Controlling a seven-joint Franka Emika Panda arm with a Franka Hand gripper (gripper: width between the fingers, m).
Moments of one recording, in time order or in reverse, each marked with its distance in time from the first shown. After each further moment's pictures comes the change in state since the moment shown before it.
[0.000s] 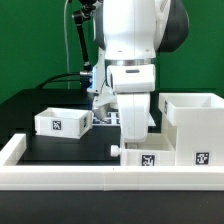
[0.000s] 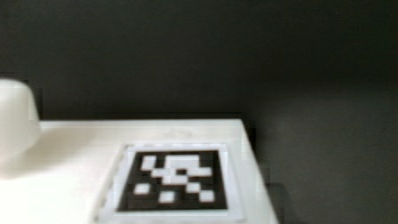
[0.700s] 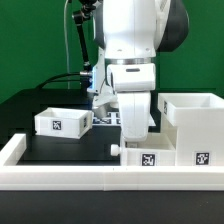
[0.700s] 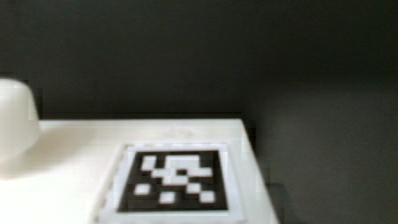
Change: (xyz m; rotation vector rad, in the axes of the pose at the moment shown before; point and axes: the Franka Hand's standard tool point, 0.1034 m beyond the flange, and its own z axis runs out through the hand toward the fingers) arm 0.001 0.001 -0.001 -0.002 -0.001 -0.008
